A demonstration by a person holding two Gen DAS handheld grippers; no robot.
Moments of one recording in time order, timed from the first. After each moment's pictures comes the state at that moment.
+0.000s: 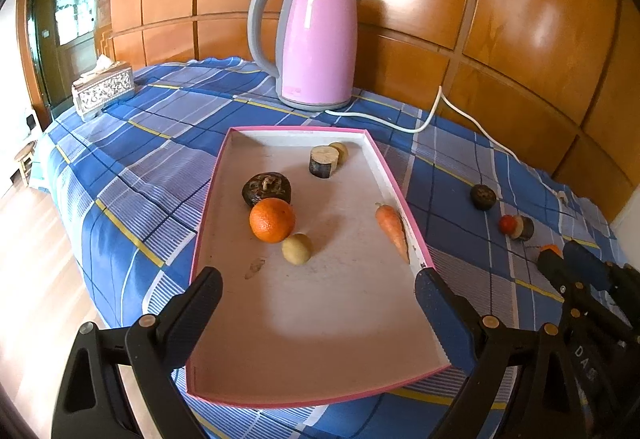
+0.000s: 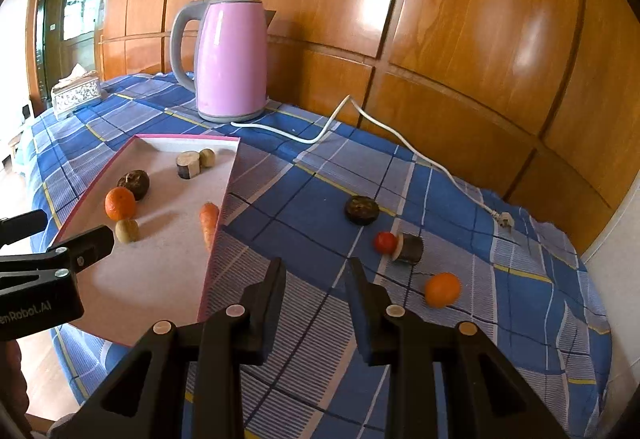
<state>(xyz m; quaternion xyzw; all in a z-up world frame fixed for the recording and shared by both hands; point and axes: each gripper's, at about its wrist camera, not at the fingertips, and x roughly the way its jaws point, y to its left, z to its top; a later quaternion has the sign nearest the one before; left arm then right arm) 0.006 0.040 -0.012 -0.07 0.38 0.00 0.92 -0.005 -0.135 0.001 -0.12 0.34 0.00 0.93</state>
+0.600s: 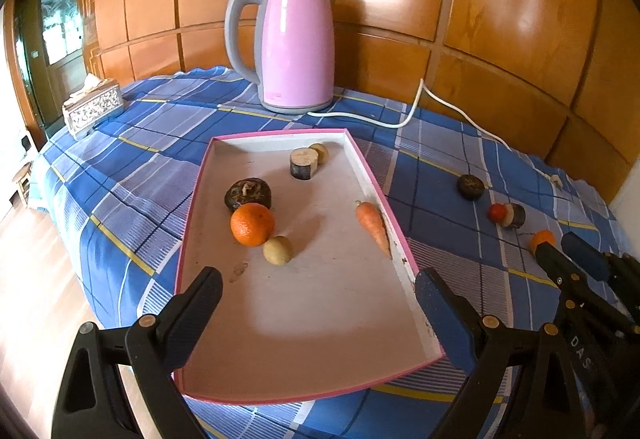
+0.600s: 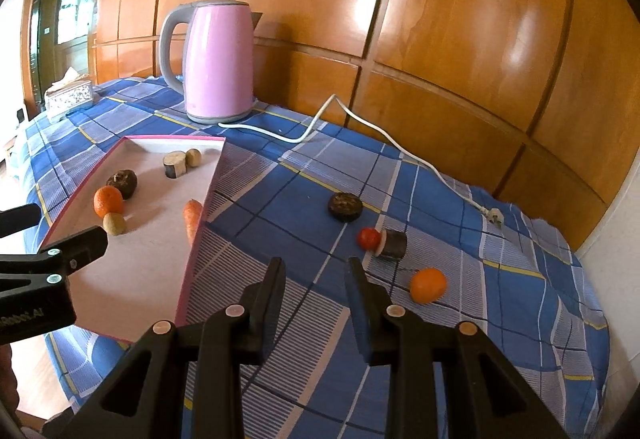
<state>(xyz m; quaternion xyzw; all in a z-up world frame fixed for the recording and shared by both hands) 0.003 0.018 -0.007 -0.04 0.38 -0.01 0.92 -0.010 -0.151 -0.002 -0.11 0.34 -0.01 0.94</state>
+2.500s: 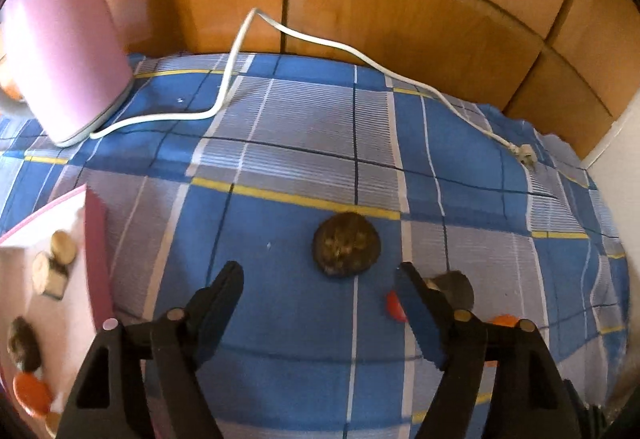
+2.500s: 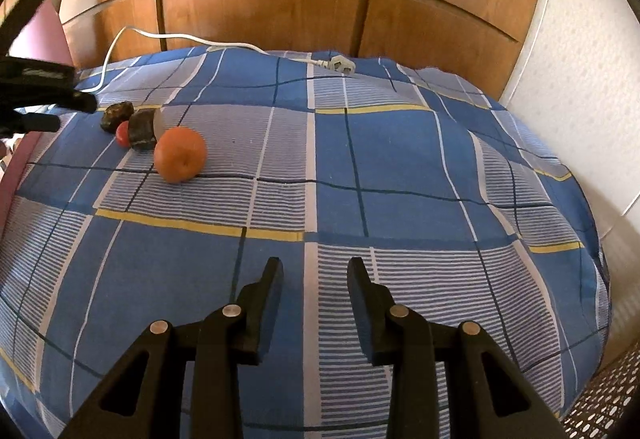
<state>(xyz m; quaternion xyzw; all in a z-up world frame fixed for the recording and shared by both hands) 0.201 -0.168 -0.048 0.01 0.49 -0.16 0.86 -0.030 -0.341 -0.073 0.02 0.42 -0.20 0.88</state>
